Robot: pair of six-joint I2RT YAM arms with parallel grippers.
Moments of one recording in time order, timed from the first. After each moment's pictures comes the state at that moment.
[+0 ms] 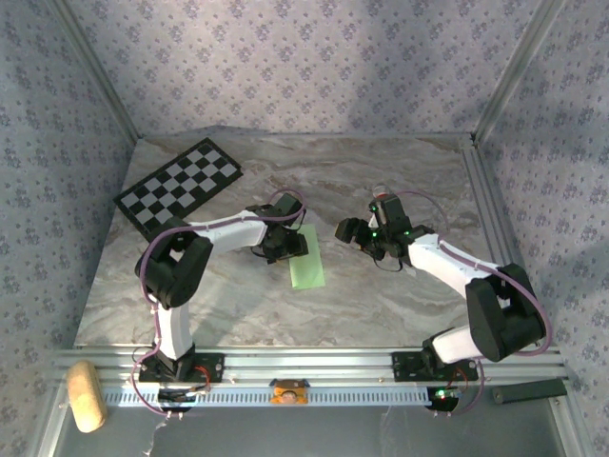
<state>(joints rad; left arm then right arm) -0.70 1.89 1.20 -0.58 0.08 -0.86 0.42 1.42 0.78 -0.23 -0.29 0.79</state>
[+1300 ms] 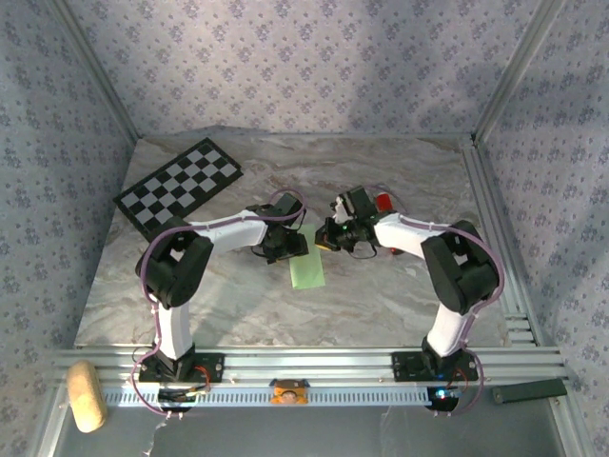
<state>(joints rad) -0.70 1.89 1.20 -0.58 0.08 -0.86 0.52 1.78 1.02 -0.20 -0.54 0.73</state>
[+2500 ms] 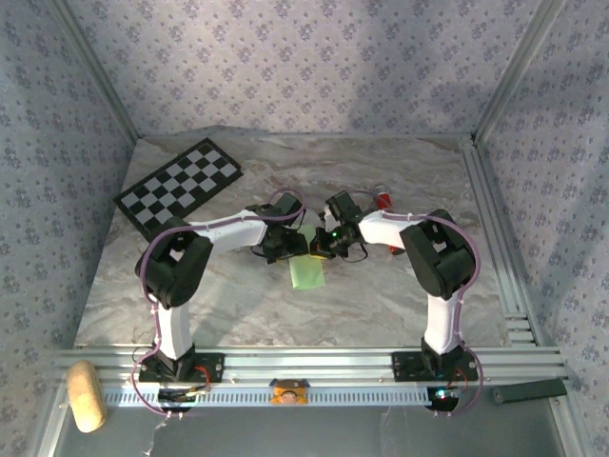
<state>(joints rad) -0.70 1.89 1.20 -0.58 0.08 -0.86 0.56 1.93 1.10 -0.30 -0.50 0.62</state>
